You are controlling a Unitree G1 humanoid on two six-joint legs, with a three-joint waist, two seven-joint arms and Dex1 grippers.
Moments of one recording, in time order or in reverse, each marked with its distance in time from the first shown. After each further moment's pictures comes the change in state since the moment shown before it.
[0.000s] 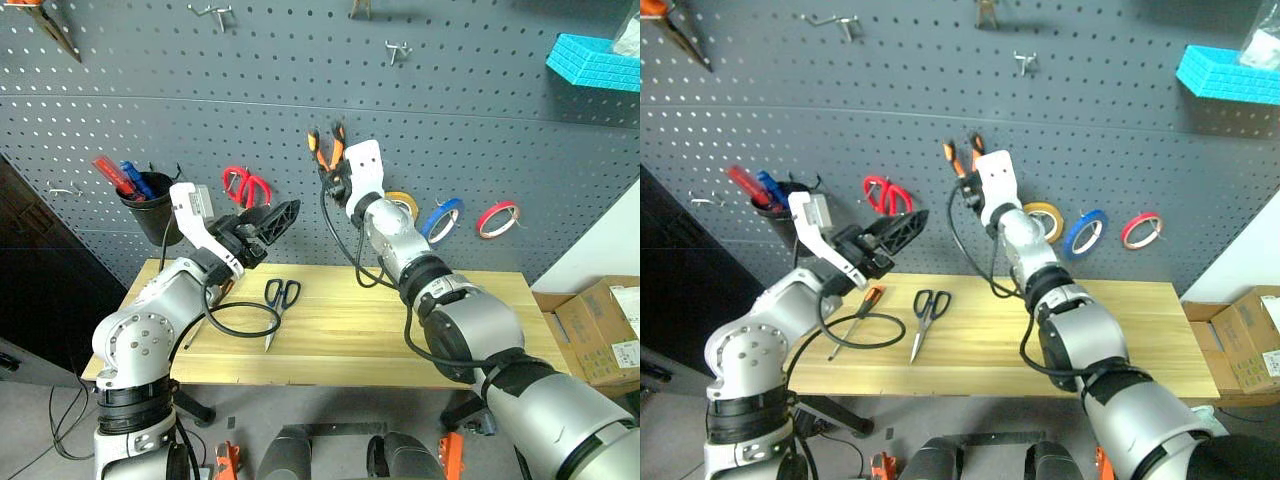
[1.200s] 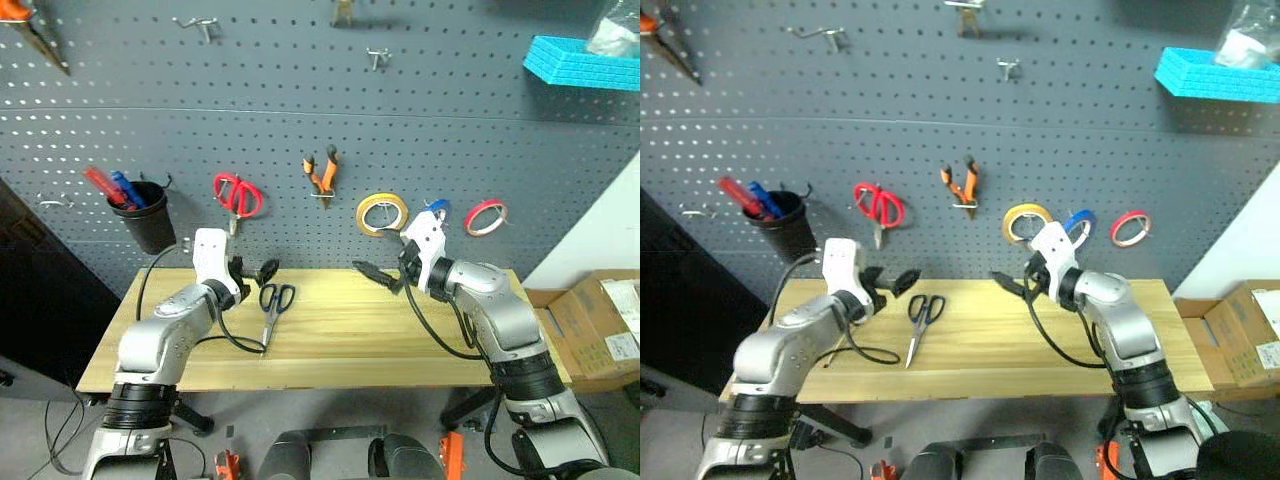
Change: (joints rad) left arm 0.037 0.088 -0.267 0.350 0.610 -0.125 -0.001; right arm 0.722 -0.392 0.200 -1.383 0.178 0.777 0.550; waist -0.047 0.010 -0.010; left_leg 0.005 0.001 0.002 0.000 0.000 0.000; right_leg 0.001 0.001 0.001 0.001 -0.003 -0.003
